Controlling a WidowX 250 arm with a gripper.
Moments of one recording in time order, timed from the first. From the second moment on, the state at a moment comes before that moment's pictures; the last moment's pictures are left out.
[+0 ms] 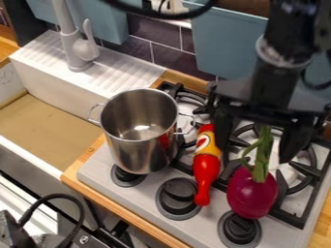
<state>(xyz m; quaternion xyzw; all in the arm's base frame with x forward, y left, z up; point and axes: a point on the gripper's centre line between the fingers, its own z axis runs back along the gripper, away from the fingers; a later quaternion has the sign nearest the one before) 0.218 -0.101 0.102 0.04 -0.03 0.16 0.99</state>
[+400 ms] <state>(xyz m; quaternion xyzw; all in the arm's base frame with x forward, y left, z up) 0.216 -0.098 0.093 0.04 -0.03 0.17 0.98</state>
